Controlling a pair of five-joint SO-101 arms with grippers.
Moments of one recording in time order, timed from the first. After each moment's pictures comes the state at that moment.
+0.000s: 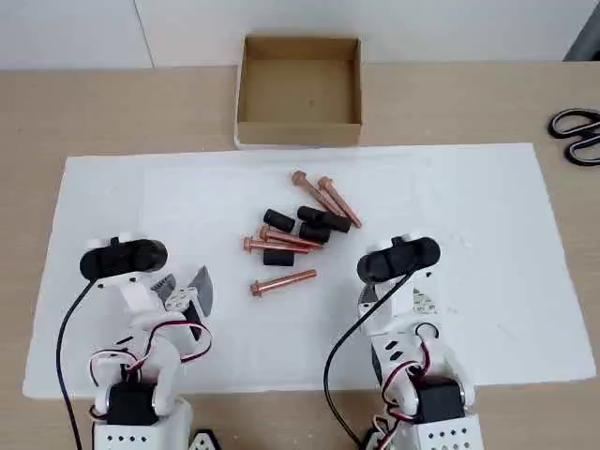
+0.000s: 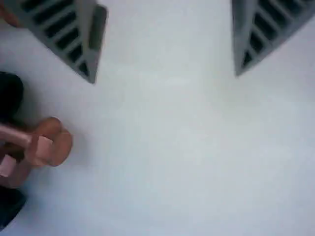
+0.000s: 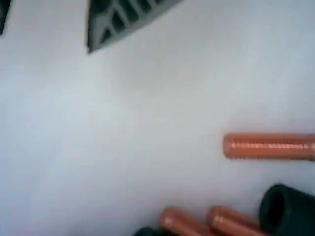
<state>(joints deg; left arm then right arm) -3.1 -103.4 94.4 60.0 20.4 -12.0 -103.0 96.0 55.6 1.0</state>
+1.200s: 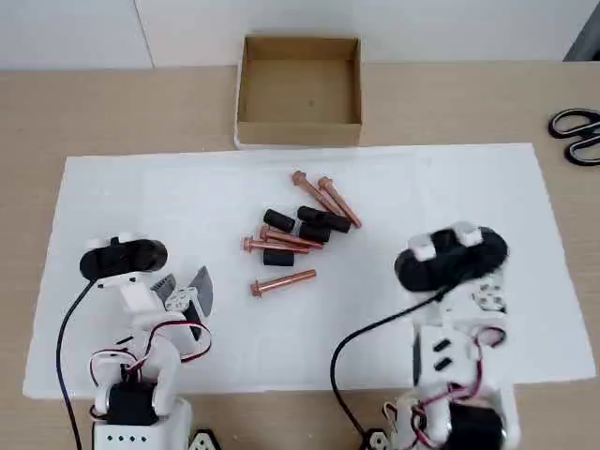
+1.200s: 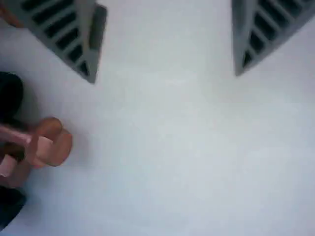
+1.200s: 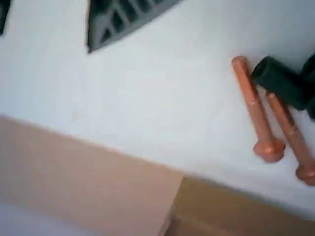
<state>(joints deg) -3.1 -103.4 94.4 60.0 20.4 4.0 -103.4 71.1 52.5 19.7</state>
